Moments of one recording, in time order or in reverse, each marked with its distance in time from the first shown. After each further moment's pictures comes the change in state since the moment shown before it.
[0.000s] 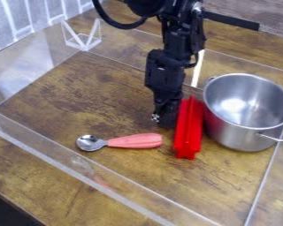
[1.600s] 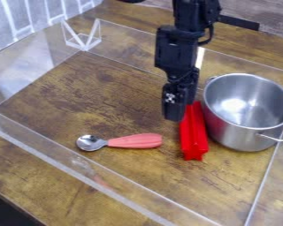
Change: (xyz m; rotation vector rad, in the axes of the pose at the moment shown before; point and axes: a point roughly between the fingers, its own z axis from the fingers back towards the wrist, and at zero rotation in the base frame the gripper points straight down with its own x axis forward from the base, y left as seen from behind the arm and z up) arm -0.021 0.021 0.045 0.060 0.053 0.062
